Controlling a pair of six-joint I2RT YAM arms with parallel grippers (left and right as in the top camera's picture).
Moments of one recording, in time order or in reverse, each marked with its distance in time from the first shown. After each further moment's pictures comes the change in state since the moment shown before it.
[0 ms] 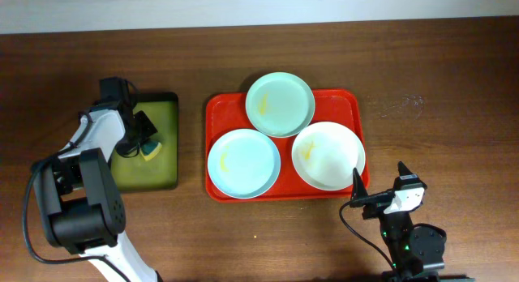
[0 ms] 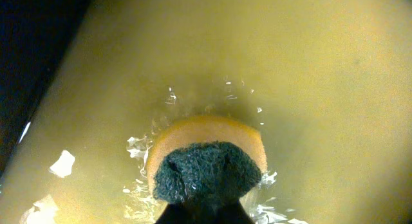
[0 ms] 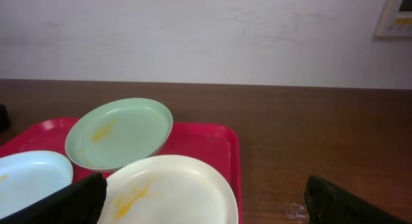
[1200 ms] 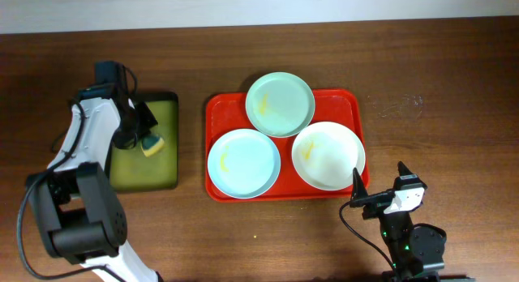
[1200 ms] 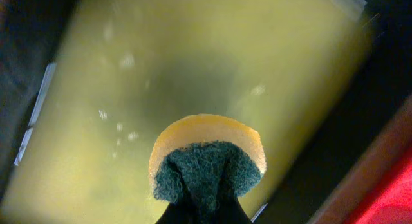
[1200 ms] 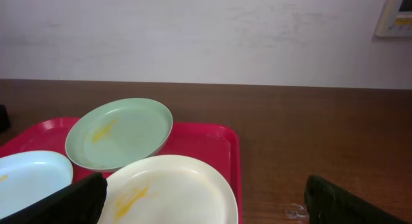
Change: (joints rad) left arm -0.025 -0.074 0.138 -0.281 0.063 0.049; right arm 0.000 0.000 0.000 0.000 0.000 0.000
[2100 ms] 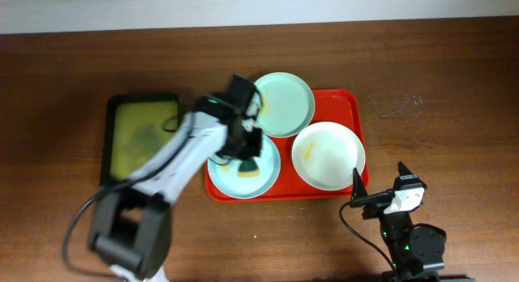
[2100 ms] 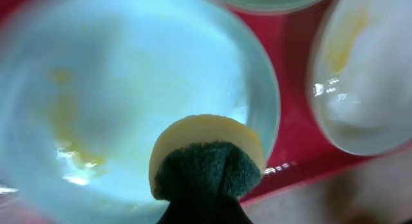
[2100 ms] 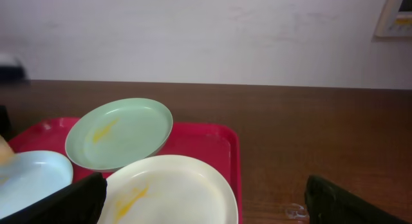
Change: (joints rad) left arm -0.634 -0.048 -0.017 -0.046 0.189 0.029; right arm 0.000 0.000 0.000 0.000 0.000 0.000
